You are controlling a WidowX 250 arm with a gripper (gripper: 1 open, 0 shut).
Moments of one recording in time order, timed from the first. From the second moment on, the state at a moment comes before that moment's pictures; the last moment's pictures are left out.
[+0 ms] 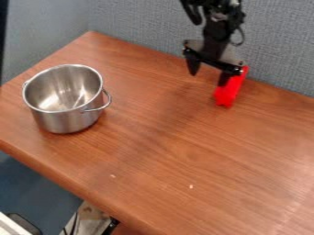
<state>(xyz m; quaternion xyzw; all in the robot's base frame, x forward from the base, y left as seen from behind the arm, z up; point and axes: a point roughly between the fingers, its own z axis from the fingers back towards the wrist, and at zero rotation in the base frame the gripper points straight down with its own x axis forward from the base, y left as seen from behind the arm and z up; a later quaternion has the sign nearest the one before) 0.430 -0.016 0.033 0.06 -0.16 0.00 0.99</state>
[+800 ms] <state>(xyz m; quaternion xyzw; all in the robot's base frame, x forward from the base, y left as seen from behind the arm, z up) 0.435 -0.053 0.034 0.07 -0.19 -0.07 0.98</state>
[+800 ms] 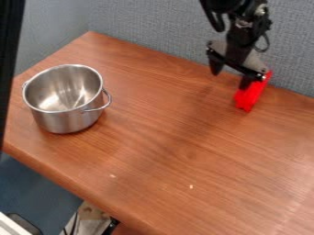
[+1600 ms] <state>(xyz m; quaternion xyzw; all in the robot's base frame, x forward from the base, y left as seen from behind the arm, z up) 0.413 -0.046 0.013 0.08 -0.17 0.08 0.98</state>
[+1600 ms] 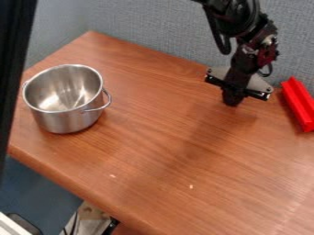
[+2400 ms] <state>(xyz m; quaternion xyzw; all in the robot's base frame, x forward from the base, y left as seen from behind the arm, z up) 0.367 -0.052 0.132 -0.02 -0.23 -0.04 0.97</state>
